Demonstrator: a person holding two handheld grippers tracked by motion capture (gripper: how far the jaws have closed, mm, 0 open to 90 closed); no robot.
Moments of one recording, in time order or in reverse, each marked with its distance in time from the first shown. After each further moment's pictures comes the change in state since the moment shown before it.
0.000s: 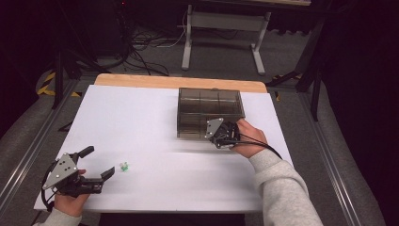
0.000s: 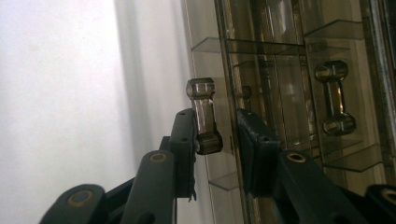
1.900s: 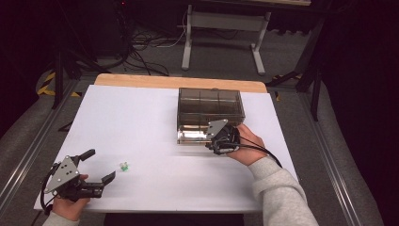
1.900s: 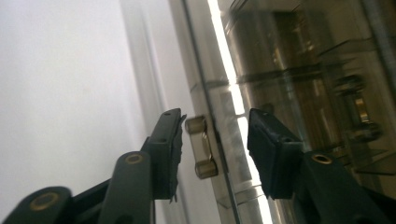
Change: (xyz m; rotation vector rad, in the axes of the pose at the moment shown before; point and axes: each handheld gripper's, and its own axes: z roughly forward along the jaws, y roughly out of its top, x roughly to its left) left arm -0.006 -0.002 -0.003 0.017 -0.018 0.032; right arm 0.013 0.002 -0.011 -0.119 0.029 0.143
